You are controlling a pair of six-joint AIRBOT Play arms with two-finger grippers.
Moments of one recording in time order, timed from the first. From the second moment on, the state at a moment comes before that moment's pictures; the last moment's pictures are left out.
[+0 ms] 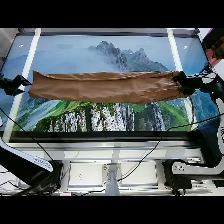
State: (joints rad) left arm 0.60 -1.97 1.79 1.12 -1.20 -1.36; right arm -0.30 -1.47 1.17 -1.15 0.79 1.79
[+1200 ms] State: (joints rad) left arm 0.54 -1.97 1.97 0.75 -1.31 -1.15; right arm -0.17 -1.39 1.18 -0.91 0.86 1.54
